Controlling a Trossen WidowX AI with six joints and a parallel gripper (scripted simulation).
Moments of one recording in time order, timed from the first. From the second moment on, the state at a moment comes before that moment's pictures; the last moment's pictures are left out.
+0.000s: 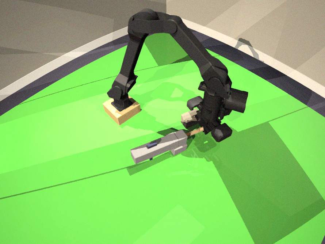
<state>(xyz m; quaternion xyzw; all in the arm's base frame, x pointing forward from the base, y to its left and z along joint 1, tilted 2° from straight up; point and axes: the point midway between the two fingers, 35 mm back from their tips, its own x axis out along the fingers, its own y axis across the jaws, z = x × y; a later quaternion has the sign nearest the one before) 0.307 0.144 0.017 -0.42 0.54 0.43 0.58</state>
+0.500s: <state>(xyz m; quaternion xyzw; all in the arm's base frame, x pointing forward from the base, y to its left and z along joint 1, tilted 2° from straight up) 0.313 0.165 0.017 -0.42 0.54 0.44 0.58</state>
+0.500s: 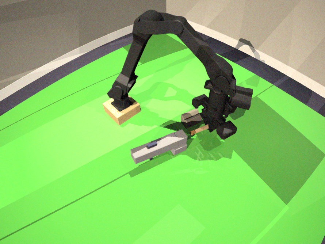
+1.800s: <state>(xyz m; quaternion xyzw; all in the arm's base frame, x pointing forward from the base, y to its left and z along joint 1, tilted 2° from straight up) 0.310 0.169 0.039 -0.42 0.54 0.44 0.58</state>
